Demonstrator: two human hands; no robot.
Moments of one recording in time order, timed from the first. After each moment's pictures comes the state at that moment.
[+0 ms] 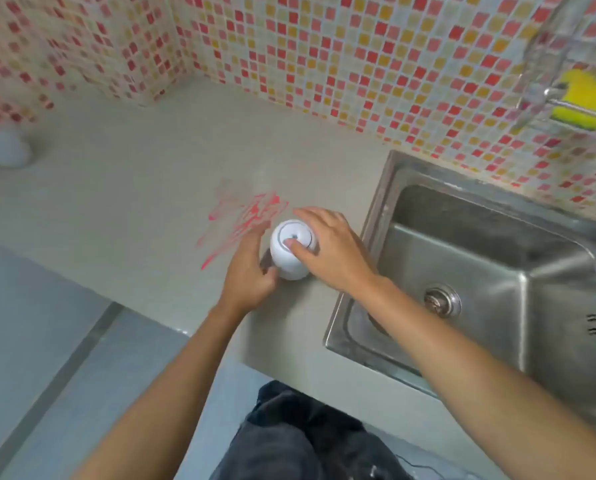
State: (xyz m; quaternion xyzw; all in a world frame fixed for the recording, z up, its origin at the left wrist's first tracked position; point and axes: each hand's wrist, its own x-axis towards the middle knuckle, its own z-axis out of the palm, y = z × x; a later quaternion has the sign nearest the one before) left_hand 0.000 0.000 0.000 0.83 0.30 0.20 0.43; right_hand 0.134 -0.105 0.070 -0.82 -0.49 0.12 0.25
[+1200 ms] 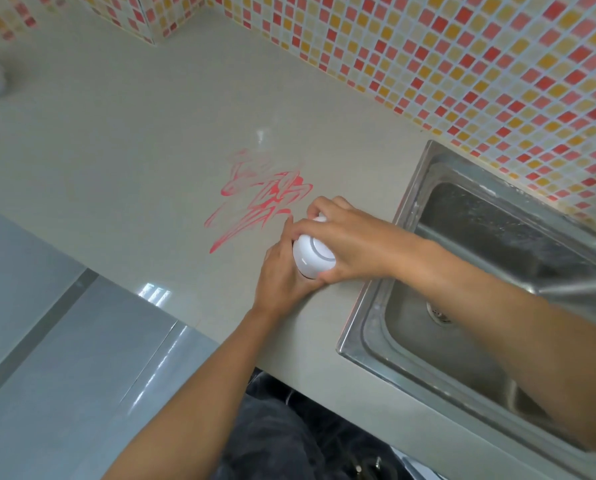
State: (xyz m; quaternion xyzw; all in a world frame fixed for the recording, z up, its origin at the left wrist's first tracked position) left_hand 0.023 -0.016 -0.028 0.78 0.36 0.15 0.49; right_hand 0.153 -0.059 0.095 -0.69 -0.69 0.23 -0.04
